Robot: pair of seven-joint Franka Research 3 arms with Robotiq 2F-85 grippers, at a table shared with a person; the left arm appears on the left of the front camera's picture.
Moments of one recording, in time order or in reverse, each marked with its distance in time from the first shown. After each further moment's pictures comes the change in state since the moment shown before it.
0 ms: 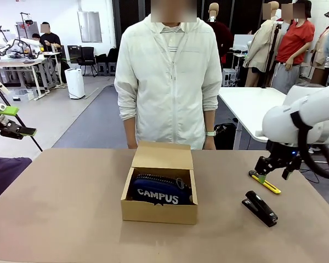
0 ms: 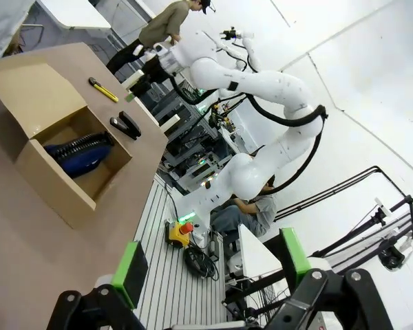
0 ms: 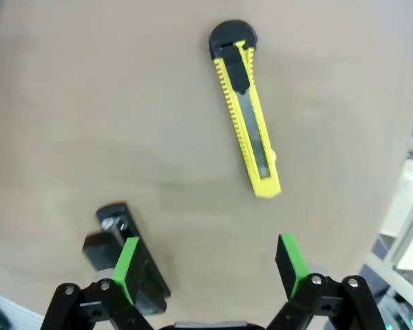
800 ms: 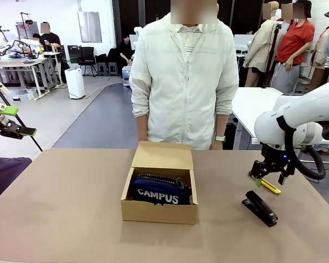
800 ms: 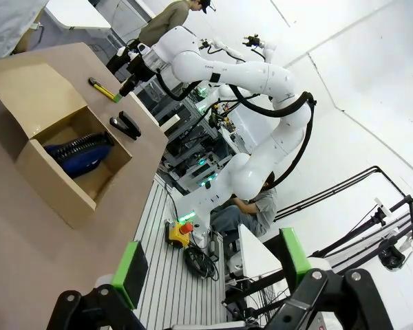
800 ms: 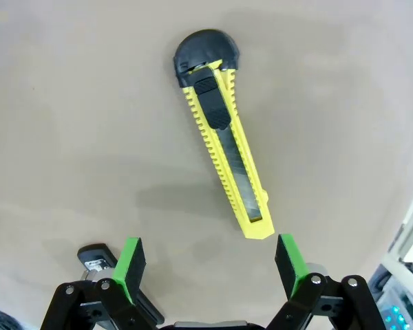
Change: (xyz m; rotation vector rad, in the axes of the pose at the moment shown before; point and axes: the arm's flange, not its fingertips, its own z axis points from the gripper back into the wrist) left arm 0.000 0.000 0.000 0.000 0.000 0.000; right arm 0.029 -0.013 -0.031 0.009 0.083 -0.038
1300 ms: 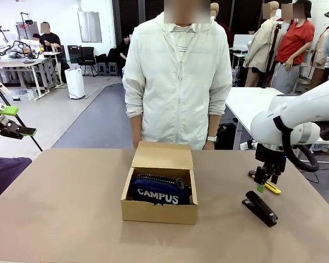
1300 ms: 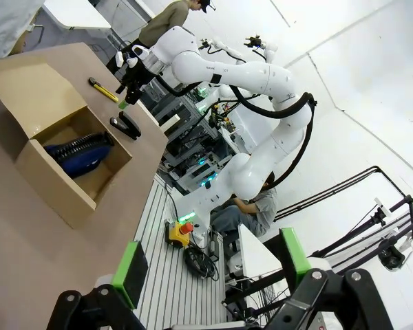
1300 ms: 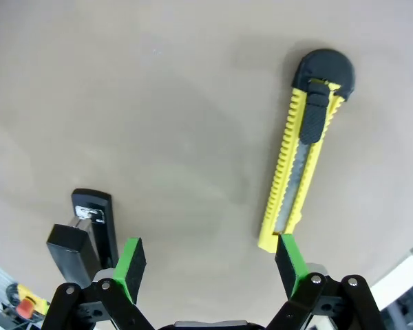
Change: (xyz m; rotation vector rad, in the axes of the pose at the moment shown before) left arm 0.000 0.000 0.000 0.000 0.000 0.000; right arm -0.003 0.013 -0.002 0.002 0.040 0.472
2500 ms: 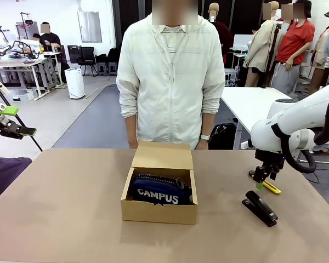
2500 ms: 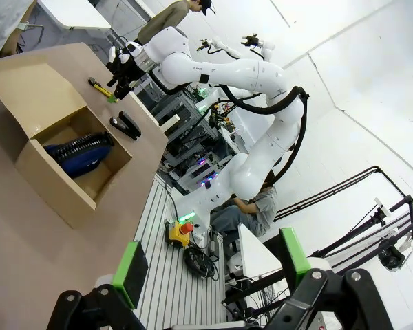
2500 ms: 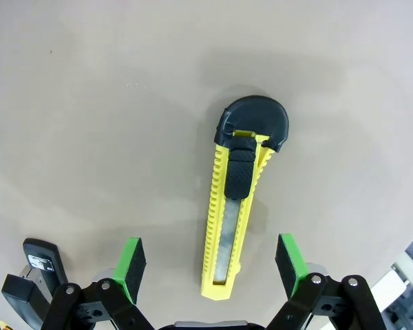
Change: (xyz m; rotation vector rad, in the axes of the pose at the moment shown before) left arm 0.000 0.000 0.000 0.000 0.000 0.000; right arm 0.018 -0.029 -0.018 -0.074 -0.074 -0.024
